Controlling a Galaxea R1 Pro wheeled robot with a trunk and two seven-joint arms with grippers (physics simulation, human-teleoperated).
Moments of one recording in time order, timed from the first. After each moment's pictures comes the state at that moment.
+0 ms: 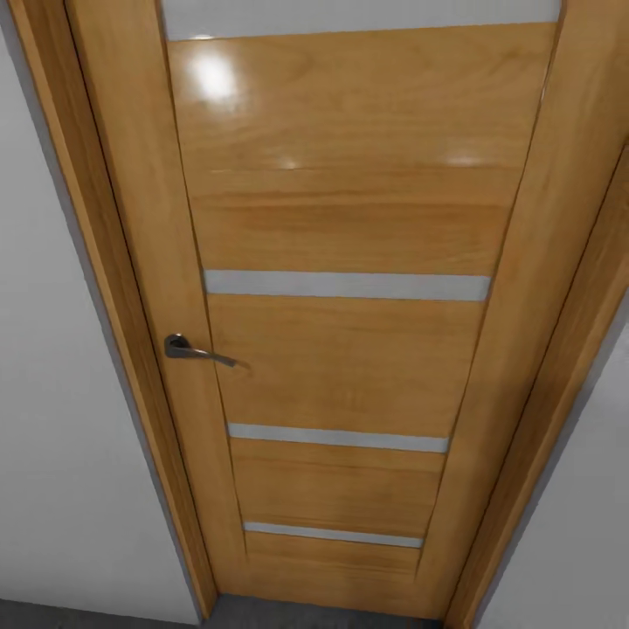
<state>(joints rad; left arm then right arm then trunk) 0.00 -0.02 0.02 -0.07 0.10 -0.04 0.00 -0.01 -0.02 0.05 0.01 0.07 -0.13 0.00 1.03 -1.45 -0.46</state>
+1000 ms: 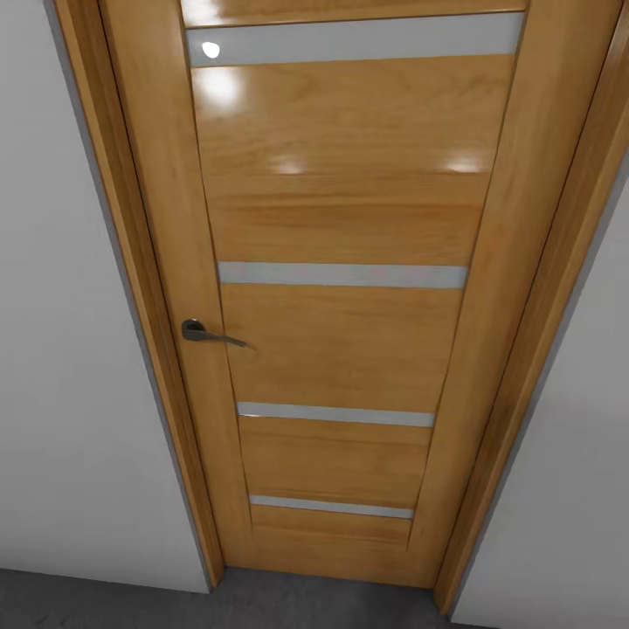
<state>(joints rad) 0.00 -0.03 0.02 -0.07 0.10 -0.04 0.00 -0.03 -0.05 0.09 -0.04 0.11 -0.12 0.00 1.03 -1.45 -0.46</state>
